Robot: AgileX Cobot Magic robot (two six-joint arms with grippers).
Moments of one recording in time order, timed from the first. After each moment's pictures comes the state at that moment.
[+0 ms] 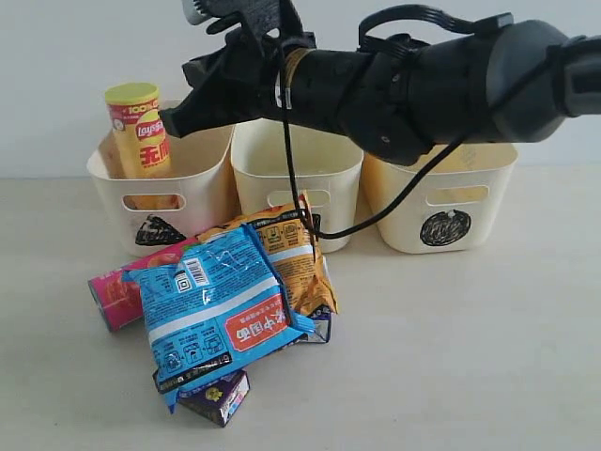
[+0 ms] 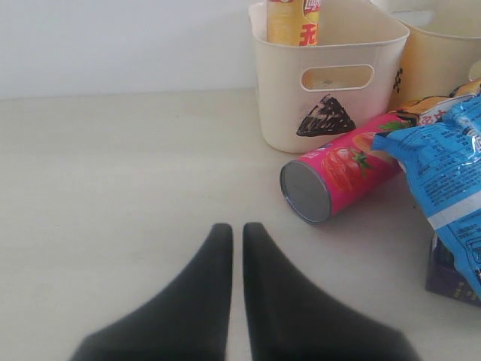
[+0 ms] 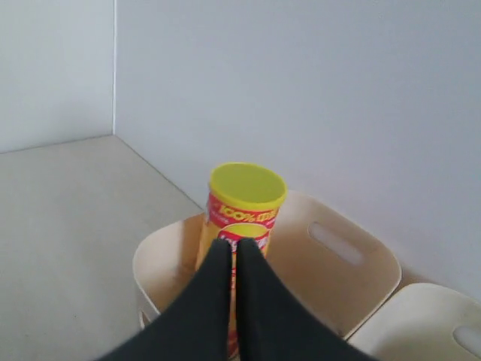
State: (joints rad) left arm -0.02 0.00 0.00 0.02 0.33 0.00; right arm 0.68 1.88 -1.42 -0.54 -0.32 0.35
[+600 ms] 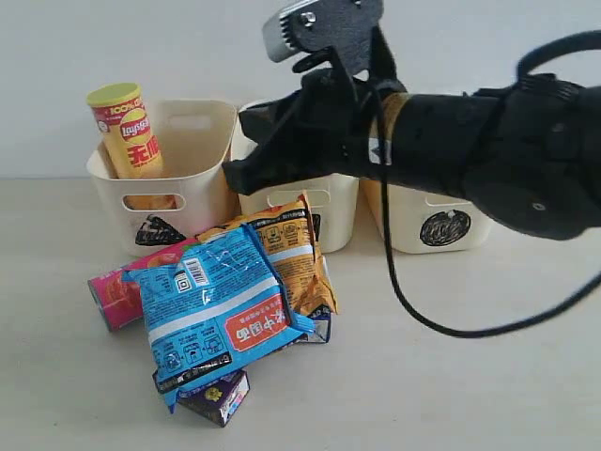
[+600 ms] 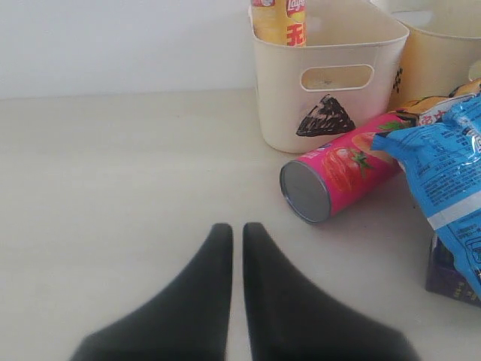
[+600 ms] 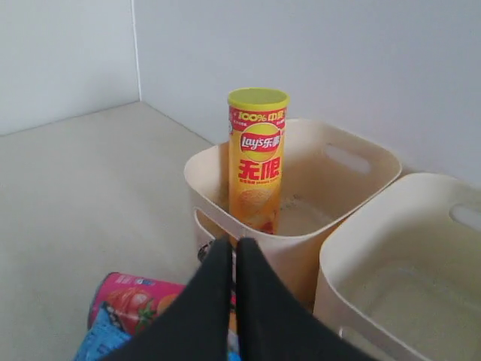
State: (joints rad) left arm -0.02 0.00 0.00 0.02 0.33 0.00; right arm 0.68 1.55 -0.97 -0.49 -0.36 0.39
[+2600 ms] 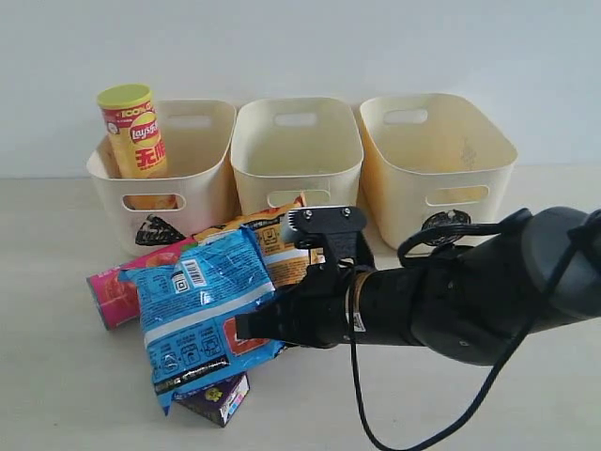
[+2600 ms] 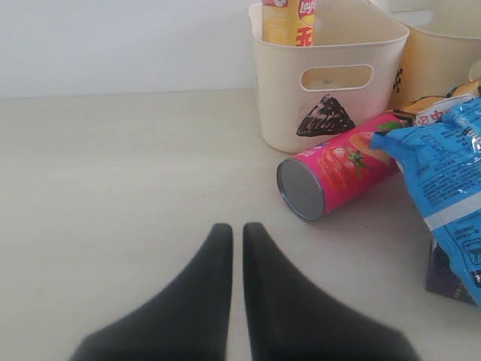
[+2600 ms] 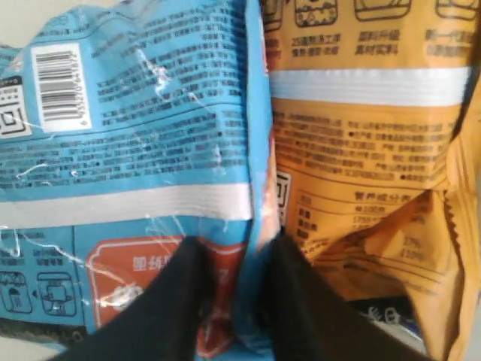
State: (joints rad) left arm -0.02 0.00 0.00 0.02 0.33 0.00; right arm 0.71 1.88 -0.85 -0.50 -0.37 0.82
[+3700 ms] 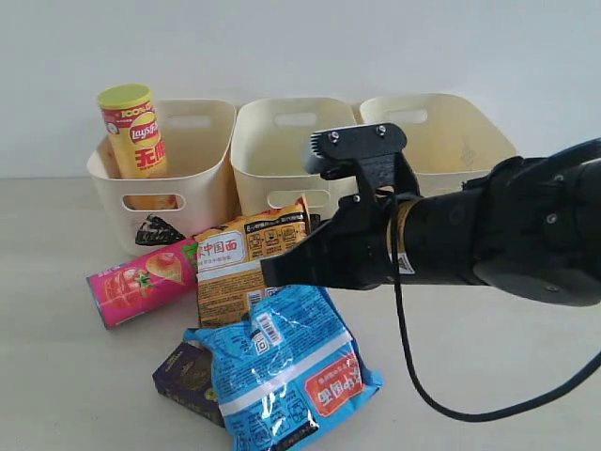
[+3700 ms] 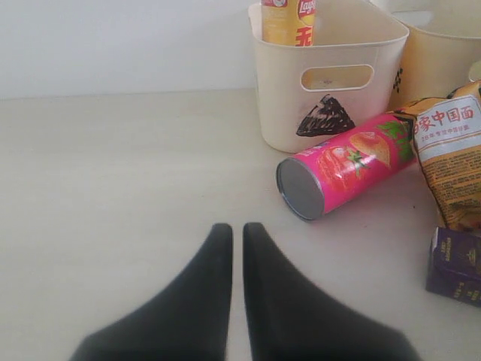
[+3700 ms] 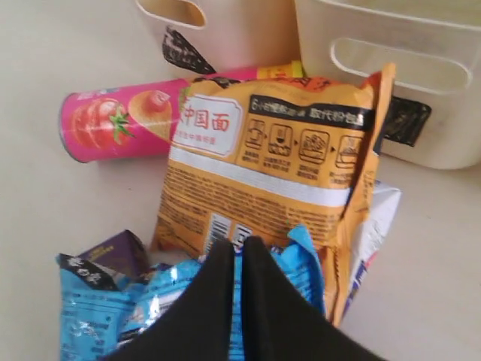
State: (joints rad) left arm -0.02 0.00 0.00 0.02 0.33 0.00; right arm 0.71 1.58 -0.85 -0.68 -0.07 0.89
